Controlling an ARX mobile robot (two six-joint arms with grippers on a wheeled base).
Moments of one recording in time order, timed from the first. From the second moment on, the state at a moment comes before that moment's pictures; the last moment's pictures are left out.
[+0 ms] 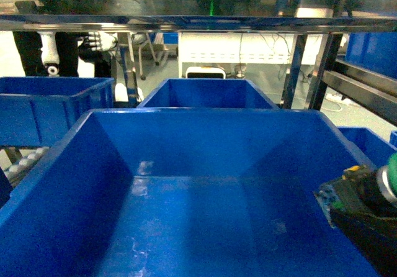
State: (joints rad) left arm -0.33 0.69 0.29 0.11 -0.41 -0.19; right arm 0.42 1.21 0.28 0.48 -0.07 -0.02
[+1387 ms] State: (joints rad) left arm -0.33 0.69 0.29 0.11 -0.41 -0.19; right arm 0.54 1.47 0.54 0.41 0.24 0.03
